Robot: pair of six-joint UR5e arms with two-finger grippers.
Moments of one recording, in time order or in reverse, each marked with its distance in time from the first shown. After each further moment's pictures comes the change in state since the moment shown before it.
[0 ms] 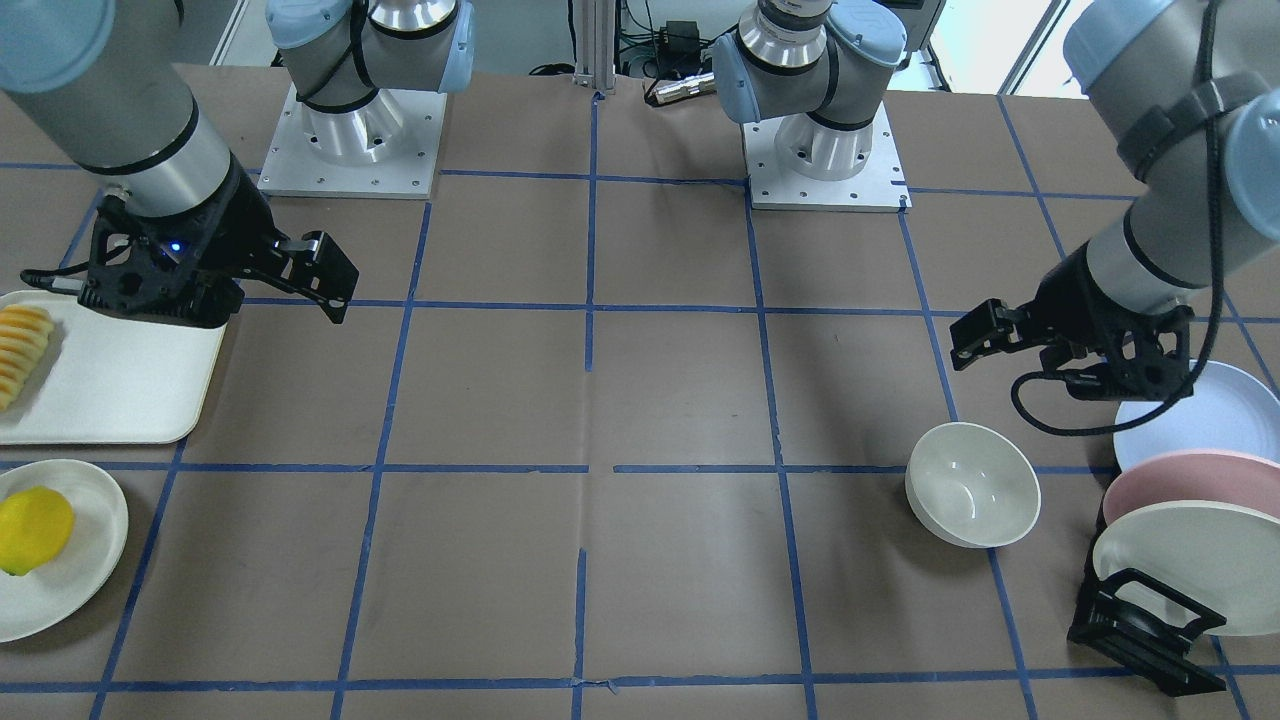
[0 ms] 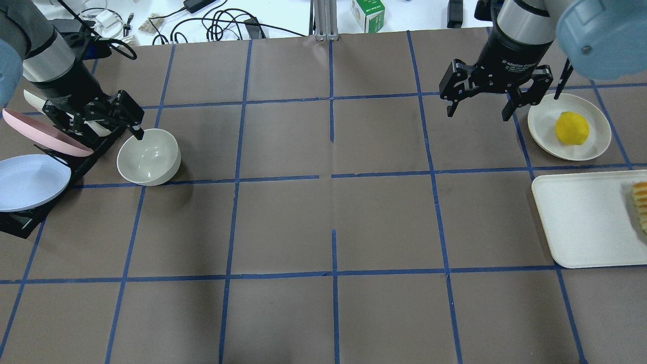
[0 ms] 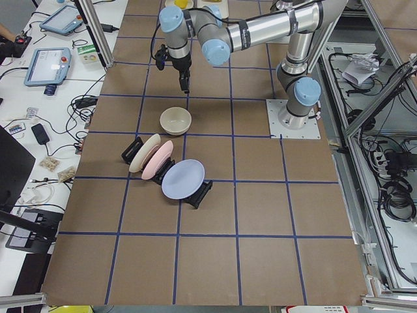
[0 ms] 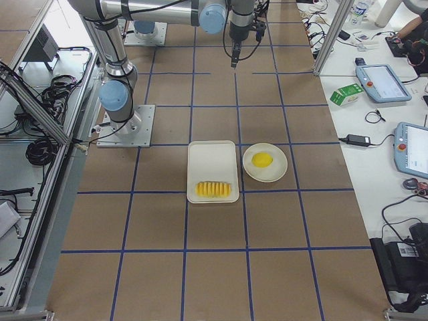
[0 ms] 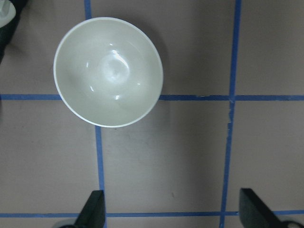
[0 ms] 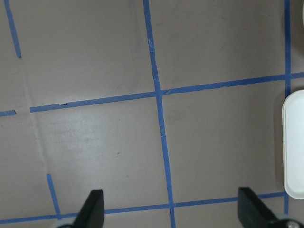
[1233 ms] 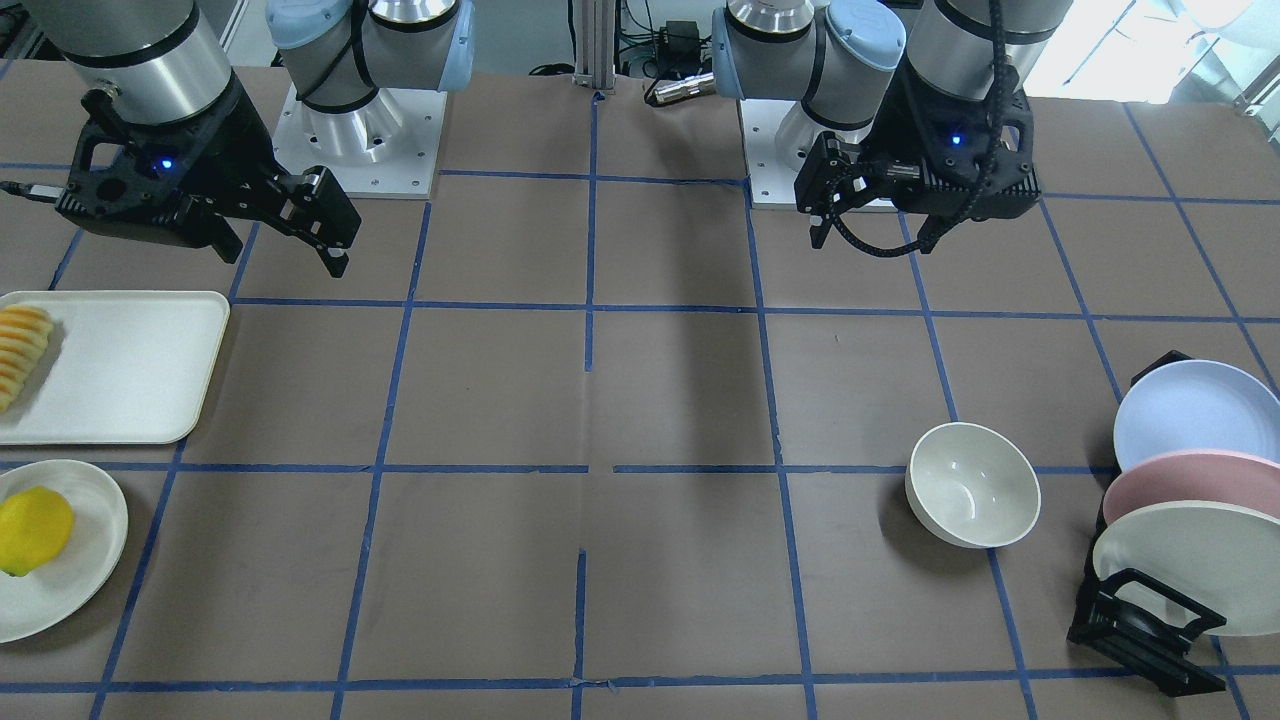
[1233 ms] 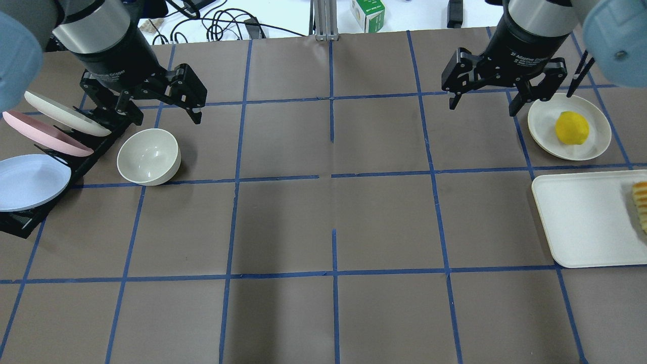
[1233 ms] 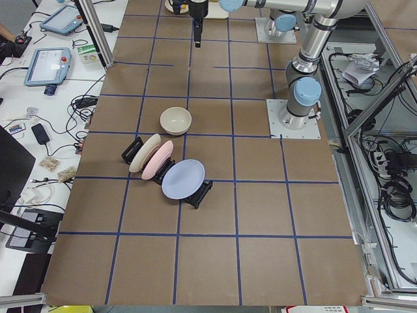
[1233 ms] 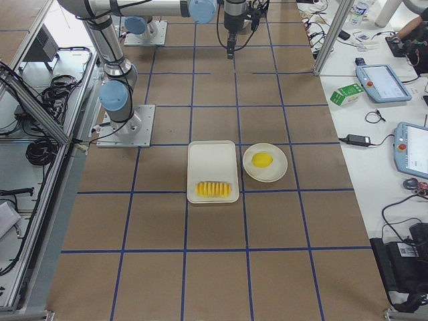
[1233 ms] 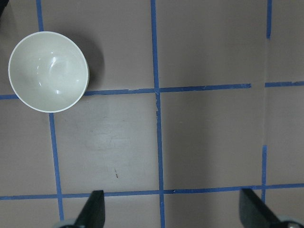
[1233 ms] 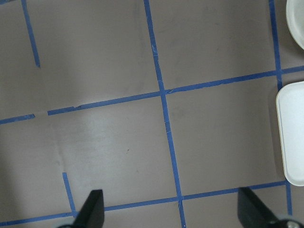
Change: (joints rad) left arm -0.327 0.195 0.080 -0.135 -0.002 -0.281; right arm 0.044 -0.104 -0.001 0.032 0.005 0.098
